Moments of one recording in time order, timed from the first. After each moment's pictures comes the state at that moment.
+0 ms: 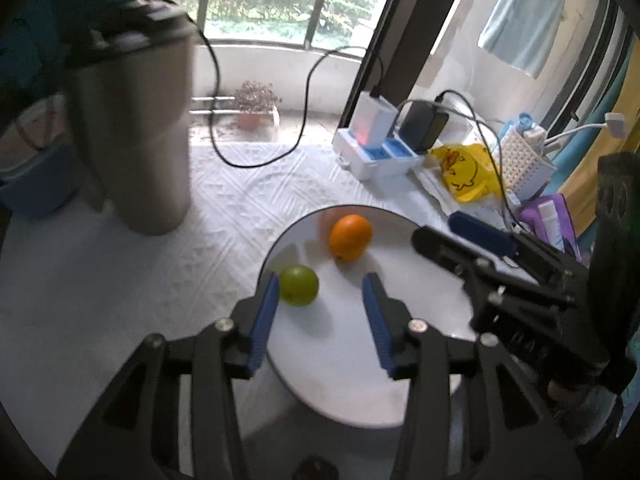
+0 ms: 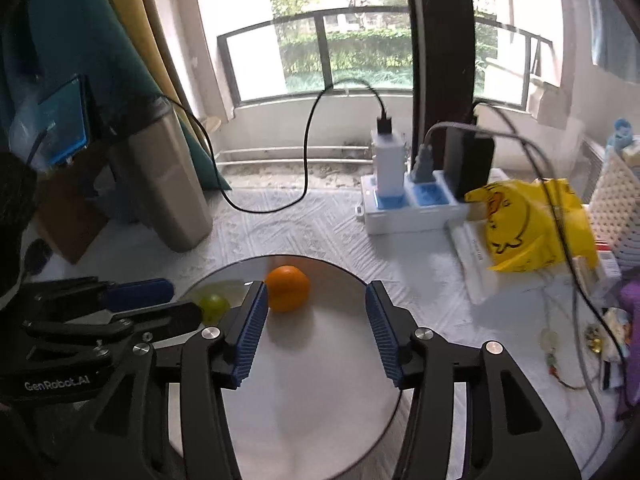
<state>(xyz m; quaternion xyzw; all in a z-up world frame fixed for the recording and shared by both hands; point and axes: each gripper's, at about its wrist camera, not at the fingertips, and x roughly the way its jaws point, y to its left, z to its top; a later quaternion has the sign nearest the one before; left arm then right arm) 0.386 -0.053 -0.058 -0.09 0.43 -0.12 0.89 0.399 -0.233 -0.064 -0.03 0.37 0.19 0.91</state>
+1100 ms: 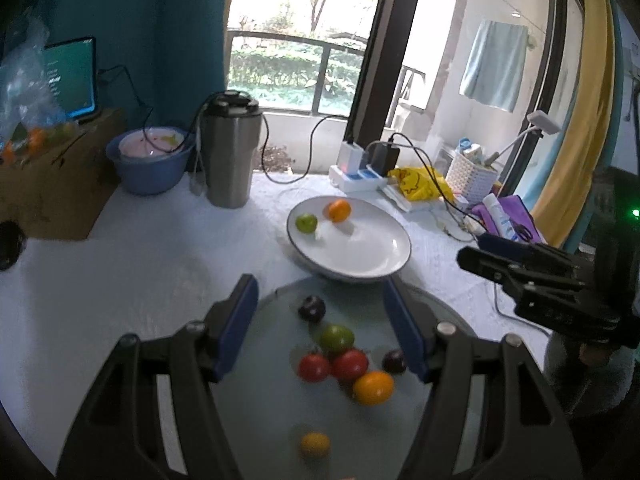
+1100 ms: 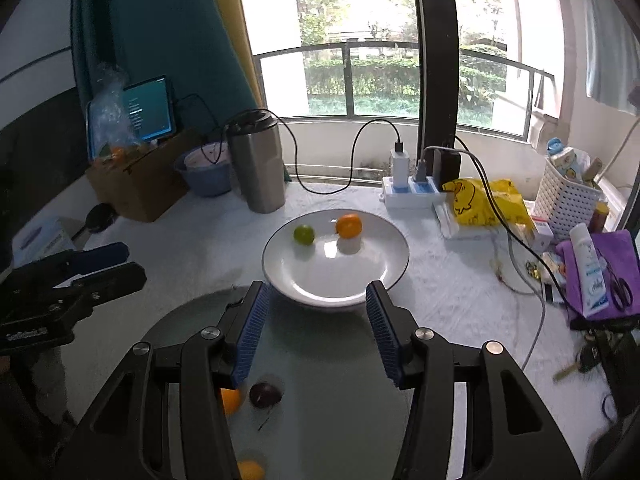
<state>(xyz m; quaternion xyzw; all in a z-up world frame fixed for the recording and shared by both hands) 0.183 -0.031 -0.008 -0.08 0.32 -0.09 0.94 0.215 -0.248 -0.011 -0.05 0.32 0.22 0.92</state>
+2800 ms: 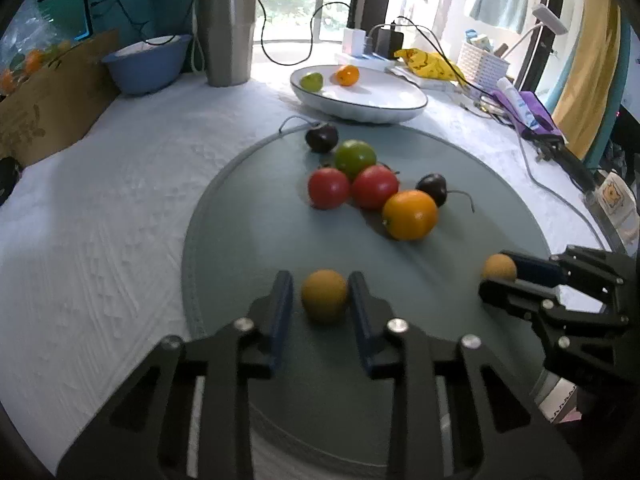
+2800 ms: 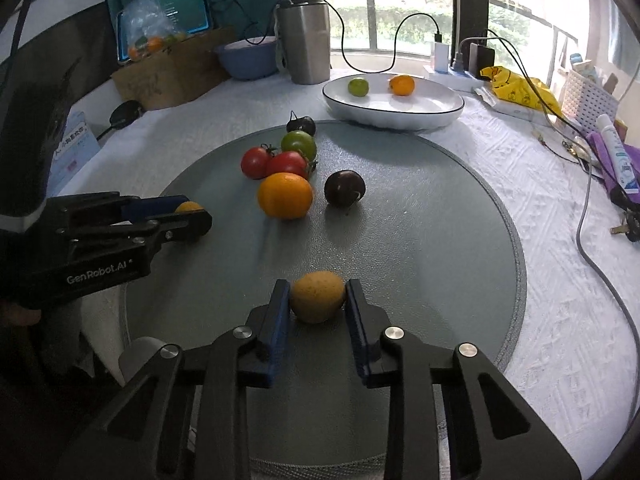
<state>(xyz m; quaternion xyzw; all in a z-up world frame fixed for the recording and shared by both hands) 0.139 -0.045 -0.107 -0.02 0.43 -0.08 0.90 0.118 -0.229 -0.113 -0.09 0.42 0.24 0.87</state>
